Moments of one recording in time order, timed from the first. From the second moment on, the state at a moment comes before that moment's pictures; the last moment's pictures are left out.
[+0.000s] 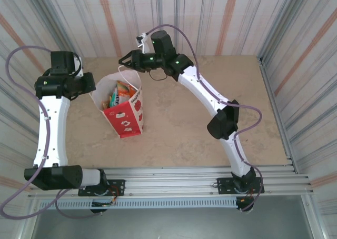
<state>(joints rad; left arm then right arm) 0.05 1.33 1.67 -1.19 0.02 -0.18 0.72 2.29 2.48 -0.48 -0.65 0.83</state>
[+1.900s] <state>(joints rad) -0.61 1.65 1.92 -1.04 -0.09 -0.25 0.46 1.45 1.58 -0.83 -0.19 0.41</state>
